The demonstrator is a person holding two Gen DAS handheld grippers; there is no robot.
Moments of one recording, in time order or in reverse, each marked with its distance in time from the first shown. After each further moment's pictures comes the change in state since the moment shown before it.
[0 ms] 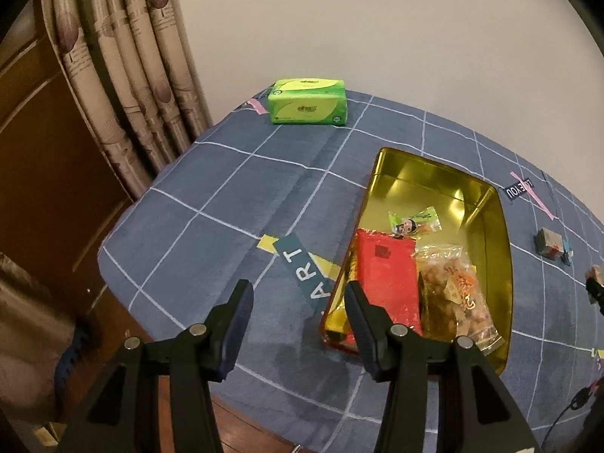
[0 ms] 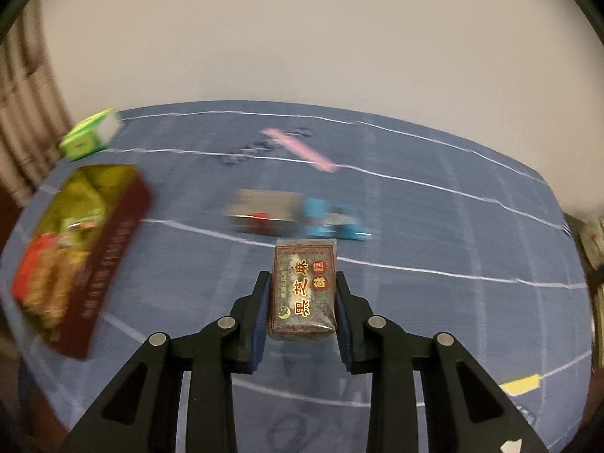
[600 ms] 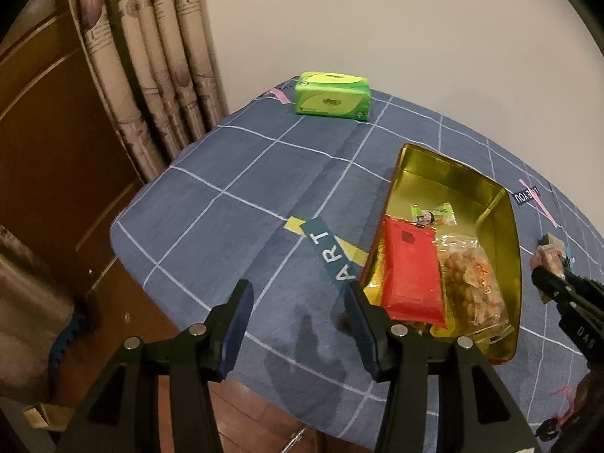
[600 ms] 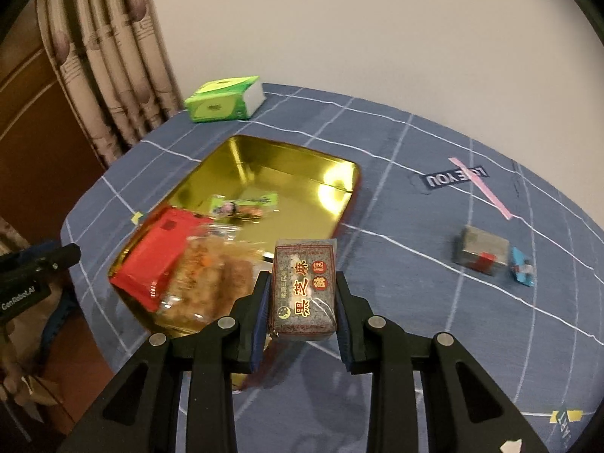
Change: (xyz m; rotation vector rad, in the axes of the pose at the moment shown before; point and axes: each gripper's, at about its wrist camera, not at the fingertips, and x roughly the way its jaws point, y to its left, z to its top) left arm -0.006 0.028 -0.013 -0.068 0.017 0.009; right arm -0.006 0.166 0.008 -0.214 0.022 0.244
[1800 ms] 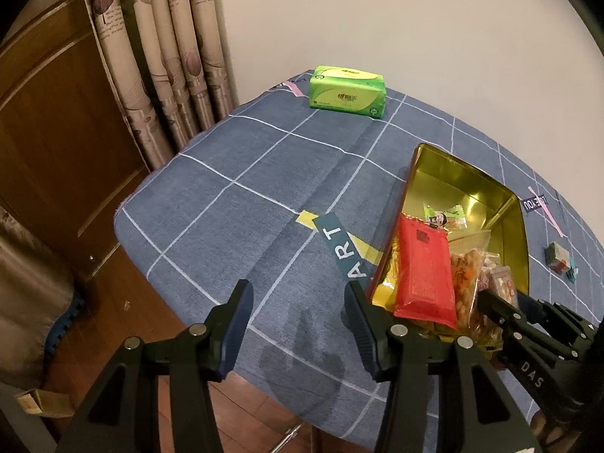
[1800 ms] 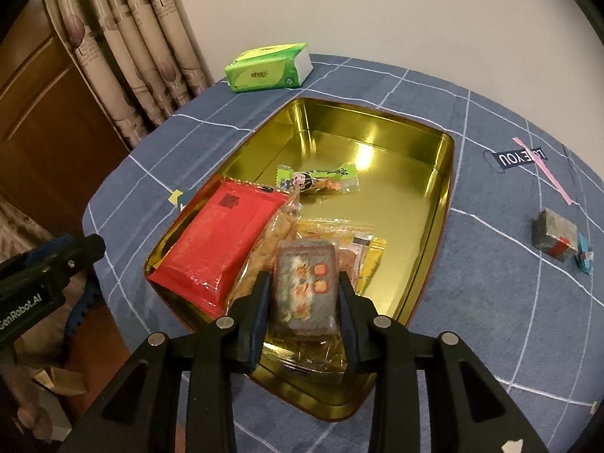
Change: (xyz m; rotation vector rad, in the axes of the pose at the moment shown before) left arm 0.005 0.008 -0.001 -0.042 0.020 0.011; right arm 0.041 0.049 -0.002 0.010 0.078 0.108
